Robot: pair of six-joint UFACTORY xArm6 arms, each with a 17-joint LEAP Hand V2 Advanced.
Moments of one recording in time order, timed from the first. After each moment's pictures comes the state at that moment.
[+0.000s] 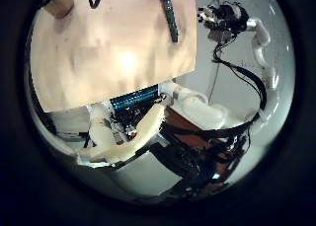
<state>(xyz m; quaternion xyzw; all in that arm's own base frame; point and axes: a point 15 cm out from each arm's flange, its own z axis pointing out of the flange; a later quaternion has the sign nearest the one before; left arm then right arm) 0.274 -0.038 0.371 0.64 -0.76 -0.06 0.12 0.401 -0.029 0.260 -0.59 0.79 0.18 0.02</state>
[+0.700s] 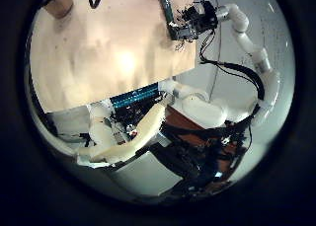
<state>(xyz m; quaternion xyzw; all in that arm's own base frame) 0.268 -0.039 0.375 0.64 -0.76 -0.06 0.12 0.420 -0.017 0.171 -0.57 0.80 0.16 -0.01</state>
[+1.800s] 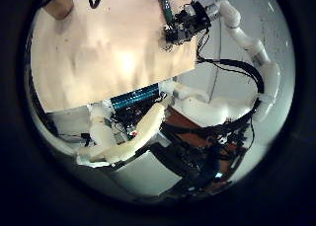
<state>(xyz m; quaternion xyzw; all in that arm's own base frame) 0.270 -0.042 0.378 0.64 -0.76 -0.06 0.12 0.411 -0.017 0.142 -0.58 0.79 0.19 -0.08</state>
